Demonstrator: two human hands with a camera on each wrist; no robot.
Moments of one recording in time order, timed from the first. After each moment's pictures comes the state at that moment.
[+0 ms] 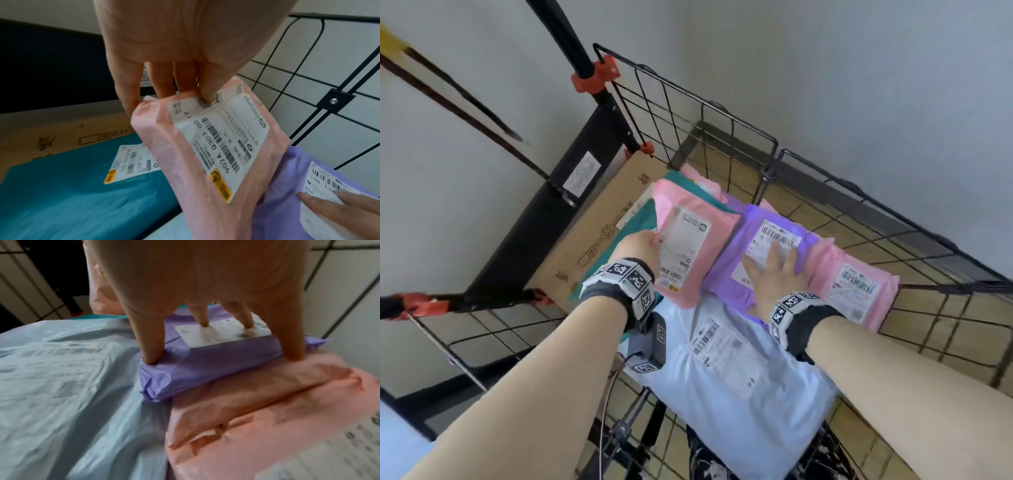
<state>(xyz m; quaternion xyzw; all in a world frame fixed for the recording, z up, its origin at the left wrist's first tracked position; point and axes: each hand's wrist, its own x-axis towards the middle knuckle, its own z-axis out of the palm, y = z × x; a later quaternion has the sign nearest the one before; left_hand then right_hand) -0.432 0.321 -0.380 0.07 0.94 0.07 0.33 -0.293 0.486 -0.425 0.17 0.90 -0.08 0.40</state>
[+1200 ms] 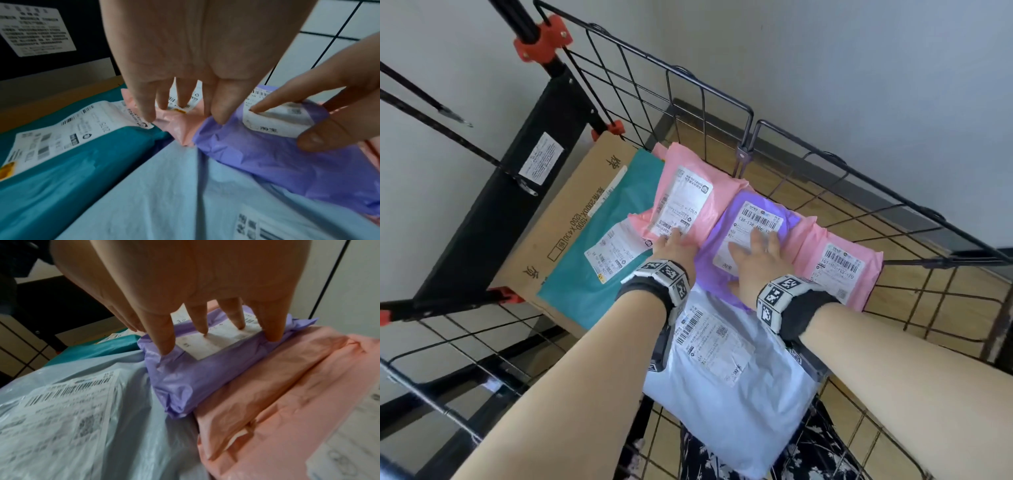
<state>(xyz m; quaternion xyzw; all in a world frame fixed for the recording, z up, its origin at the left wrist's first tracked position) -0.387 0.377 -0.440 0.27 0.87 -0.09 0.40 -0.291 0.492 -0.421 0.19 0.90 -0.15 0.37</state>
